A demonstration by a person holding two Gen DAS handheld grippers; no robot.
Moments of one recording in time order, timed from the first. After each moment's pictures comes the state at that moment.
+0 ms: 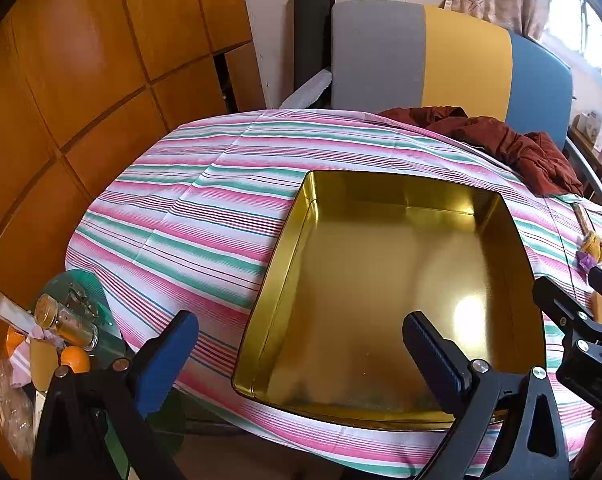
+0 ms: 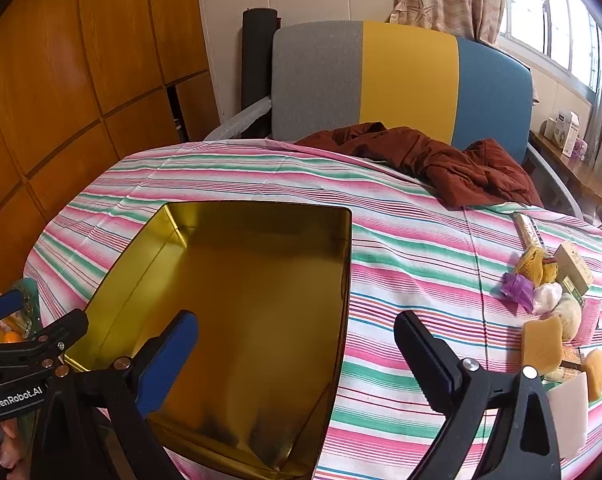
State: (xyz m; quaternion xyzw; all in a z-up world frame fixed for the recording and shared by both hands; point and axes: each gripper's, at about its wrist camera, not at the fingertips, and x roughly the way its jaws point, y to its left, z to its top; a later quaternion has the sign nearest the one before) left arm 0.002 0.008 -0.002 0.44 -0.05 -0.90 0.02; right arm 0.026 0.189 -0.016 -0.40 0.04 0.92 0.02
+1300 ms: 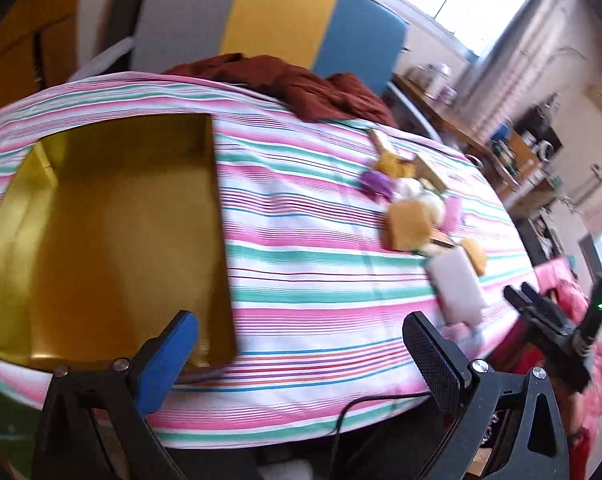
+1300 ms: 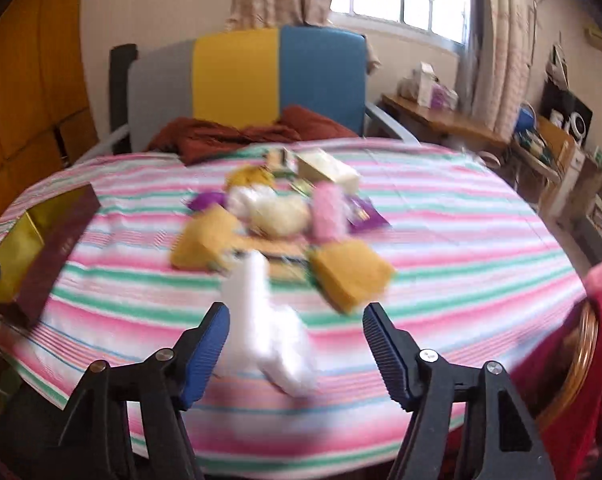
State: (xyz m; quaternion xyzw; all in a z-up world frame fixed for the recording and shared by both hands) left arm 0.064 0.181 -0.027 0.49 0.02 -0.81 -0.32; right arm 0.244 0.471 -0.051 -0.38 0.07 0.90 0.20
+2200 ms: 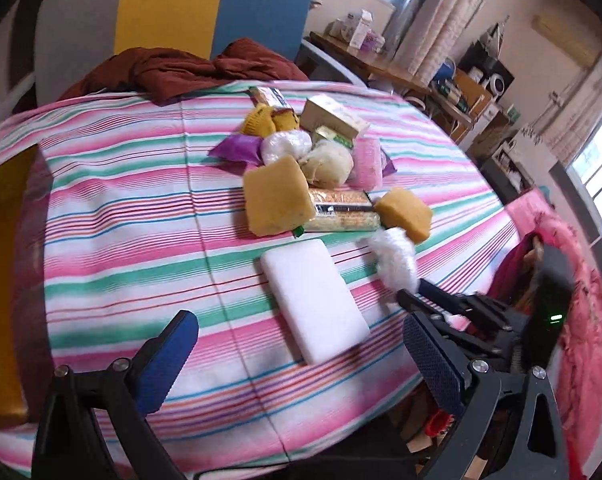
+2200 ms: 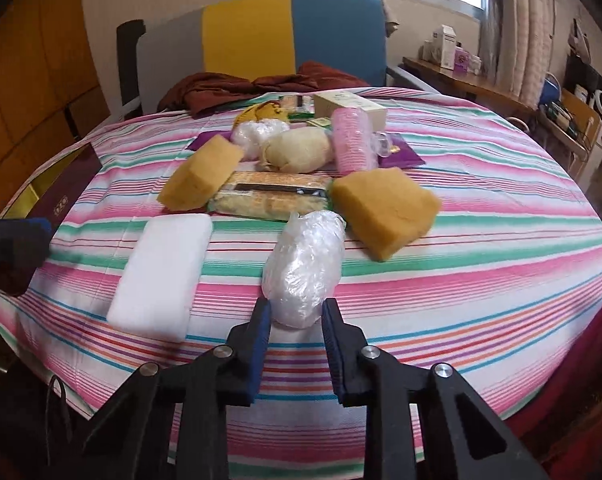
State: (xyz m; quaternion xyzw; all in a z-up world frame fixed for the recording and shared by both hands) left arm 0.106 0.336 -0.050 0.49 -0.07 -0.77 -0.40; right arm 0.233 0.482 -0.106 -0.41 0.10 0.89 0.15
